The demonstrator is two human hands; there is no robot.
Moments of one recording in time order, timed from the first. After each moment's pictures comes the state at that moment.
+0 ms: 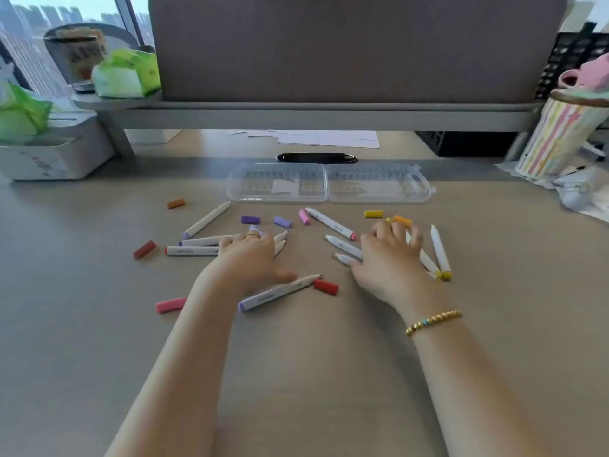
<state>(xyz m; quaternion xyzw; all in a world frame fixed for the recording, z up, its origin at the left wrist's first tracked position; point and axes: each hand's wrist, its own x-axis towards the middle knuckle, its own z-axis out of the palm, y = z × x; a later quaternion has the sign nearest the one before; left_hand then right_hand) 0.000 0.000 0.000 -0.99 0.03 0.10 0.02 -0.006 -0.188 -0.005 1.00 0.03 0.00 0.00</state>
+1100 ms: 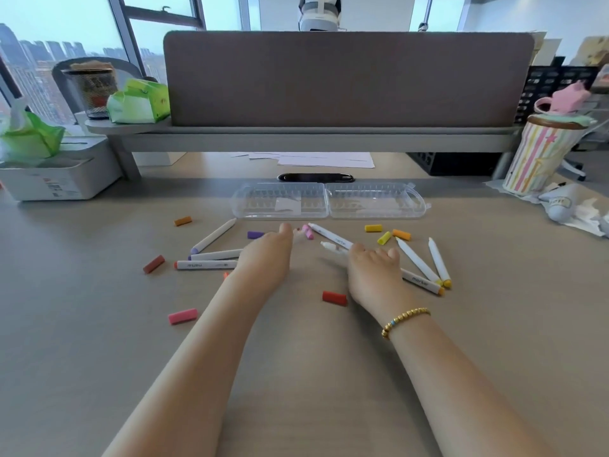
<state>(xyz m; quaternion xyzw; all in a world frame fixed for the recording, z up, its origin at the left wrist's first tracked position) 0.017 -0.007 -0.002 -1.00 0.04 -0.03 -0.05 -0.003 -0.162 -0.013 1.00 0.03 0.05 0.01</state>
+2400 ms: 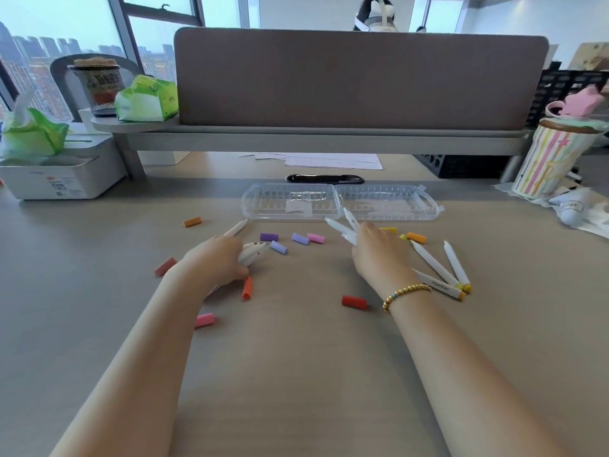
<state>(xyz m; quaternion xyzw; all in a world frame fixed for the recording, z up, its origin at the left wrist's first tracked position) 0.036 0.088 -0.002 -1.00 0.02 0.07 -0.01 0.031 -0.147 -0.004 0.99 -0.02 0.10 -0.02</state>
